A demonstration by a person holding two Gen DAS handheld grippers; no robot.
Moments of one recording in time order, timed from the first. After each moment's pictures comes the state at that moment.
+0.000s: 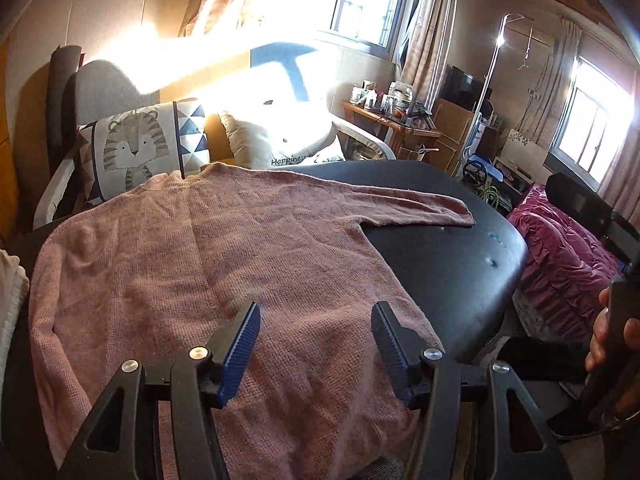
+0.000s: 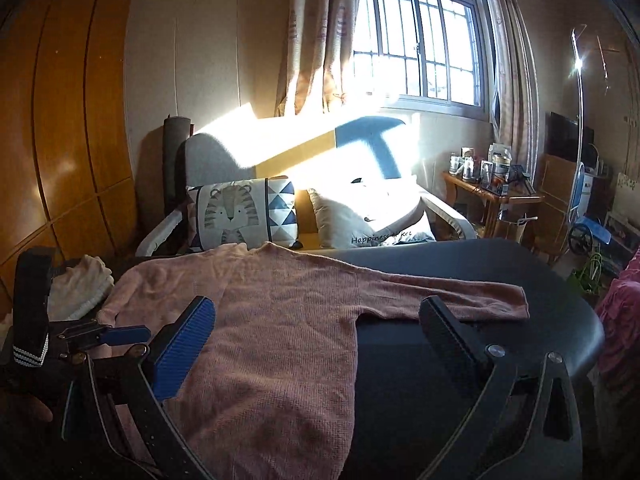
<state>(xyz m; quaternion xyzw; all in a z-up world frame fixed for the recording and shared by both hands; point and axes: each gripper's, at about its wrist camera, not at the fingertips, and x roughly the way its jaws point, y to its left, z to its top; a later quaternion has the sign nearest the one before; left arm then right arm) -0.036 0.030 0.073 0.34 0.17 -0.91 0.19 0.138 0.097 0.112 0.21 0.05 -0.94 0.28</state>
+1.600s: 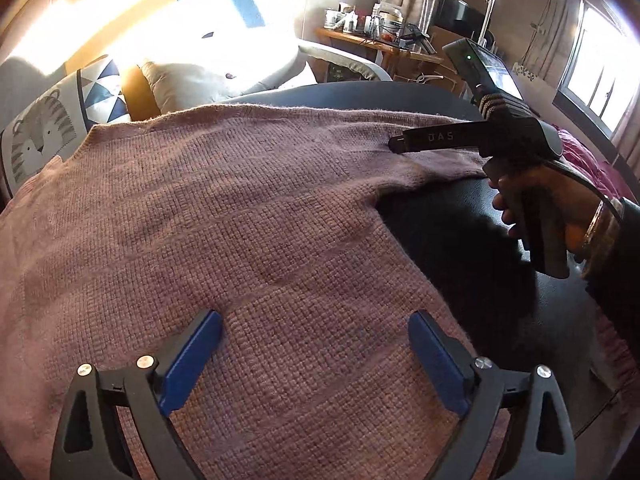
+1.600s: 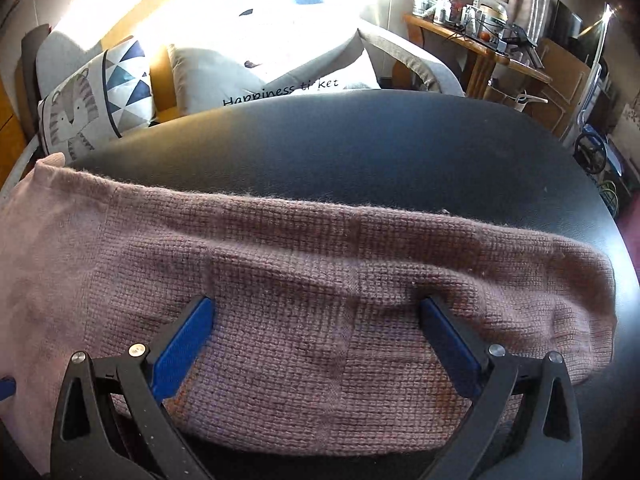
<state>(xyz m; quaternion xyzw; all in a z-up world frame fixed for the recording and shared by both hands) -0.272 -0.012 -0.065 0.44 0.14 -0.87 0.15 -0.286 0.131 -0.089 0.46 0.10 -0.86 0.17</state>
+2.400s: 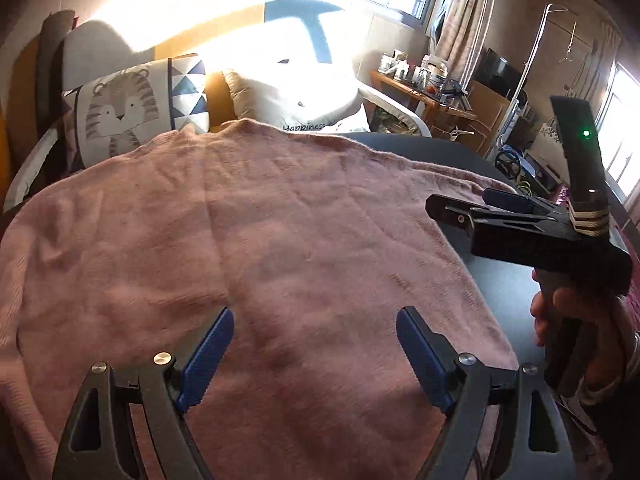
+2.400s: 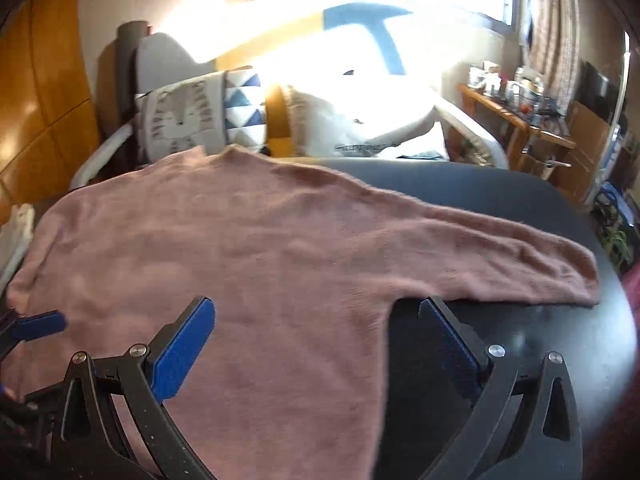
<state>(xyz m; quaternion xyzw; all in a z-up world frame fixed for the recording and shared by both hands) -0.085 -0.079 -0.005 0.39 0.20 -0.87 0.22 -0.038 -0.005 0.006 0.38 0.12 -0.87 0.30</state>
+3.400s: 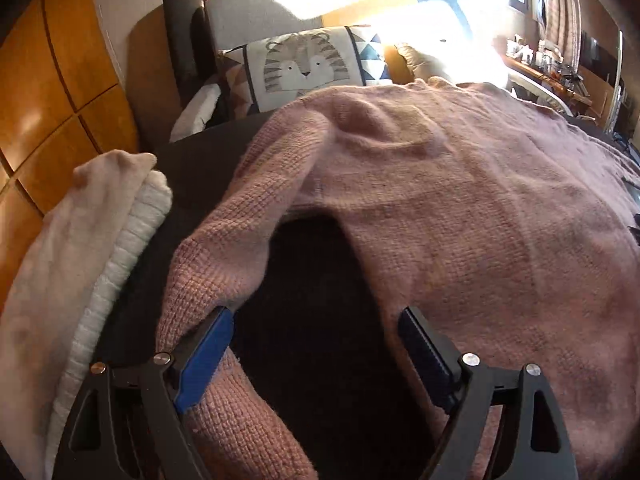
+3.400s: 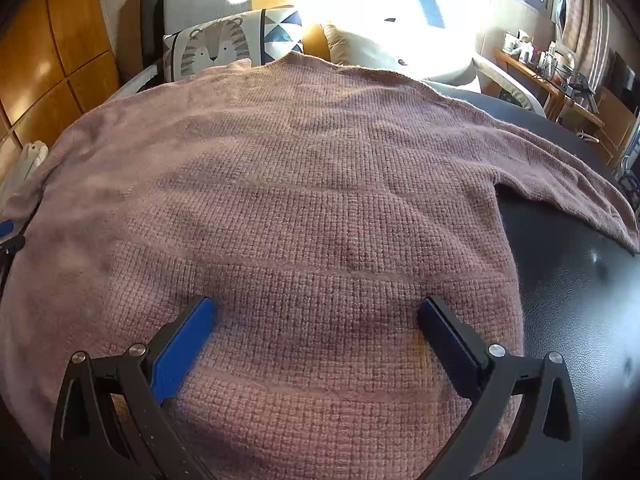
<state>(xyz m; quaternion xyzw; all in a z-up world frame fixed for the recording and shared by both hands) 0.146 -0.242 -0.057 0.44 0.11 -0.80 0.40 0.003 -0.027 -0.071 0.43 0.14 -0.84 0.29</state>
